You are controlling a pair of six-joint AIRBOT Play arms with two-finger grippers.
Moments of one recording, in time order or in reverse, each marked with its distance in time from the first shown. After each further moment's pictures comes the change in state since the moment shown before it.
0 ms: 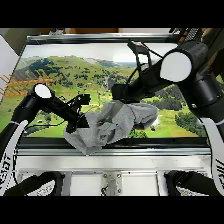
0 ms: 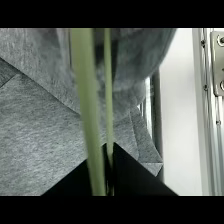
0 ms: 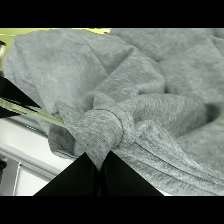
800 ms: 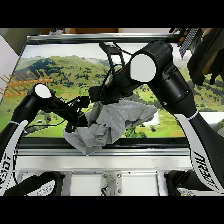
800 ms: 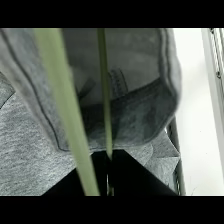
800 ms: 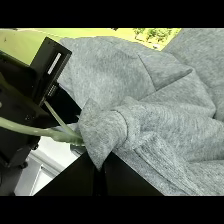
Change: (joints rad) left arm 0.000 0.000 0.000 0.002 0.017 0.121; right arm 0.103 -0.140 0.148 0.025 -0.037 -0.003
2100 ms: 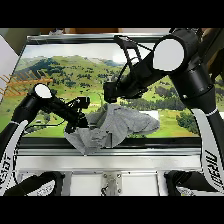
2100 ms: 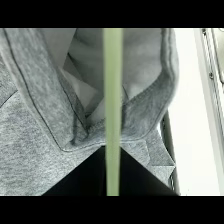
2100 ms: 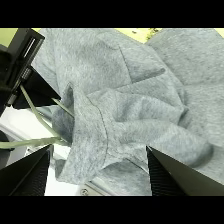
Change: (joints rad) left arm -0.001 0.000 0.000 -0.002 -0.018 -0.004; right arm -0.112 0.058 0.000 0.047 0.121 -0.076
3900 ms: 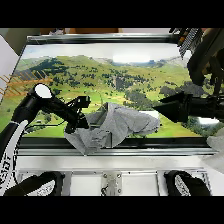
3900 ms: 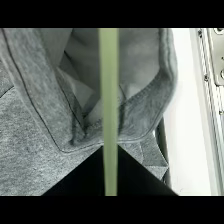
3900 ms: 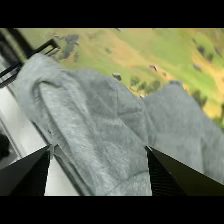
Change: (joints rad) left arm 0.000 0.000 0.000 0.002 -0.014 -0.038; right arm -0.875 0.663 -1.014 0.844 -0.198 -1.213
